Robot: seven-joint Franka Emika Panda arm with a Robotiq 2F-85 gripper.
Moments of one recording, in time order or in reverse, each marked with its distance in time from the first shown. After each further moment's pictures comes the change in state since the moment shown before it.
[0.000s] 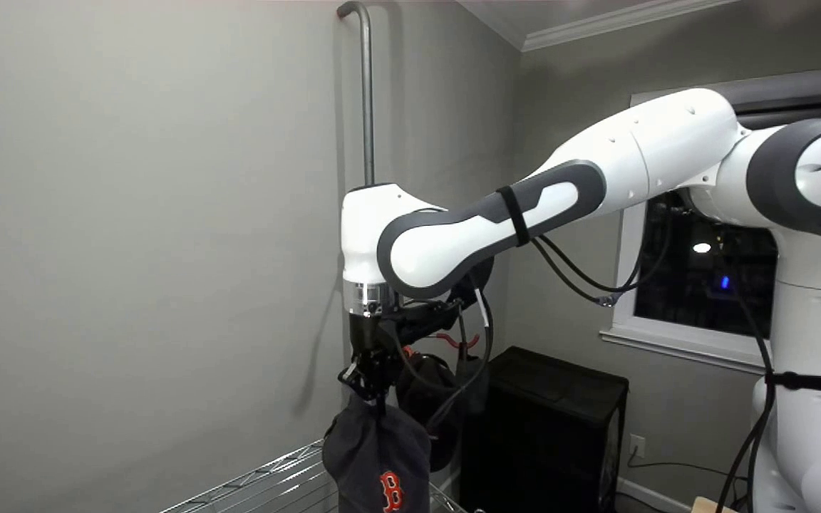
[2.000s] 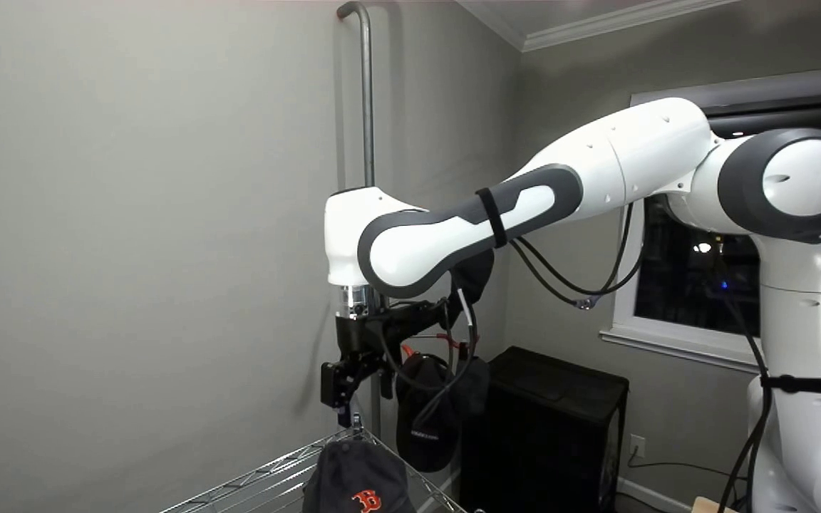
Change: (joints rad) arm 0.071 0.072 -0.060 0.089 -0.003 -0.047 -0.040
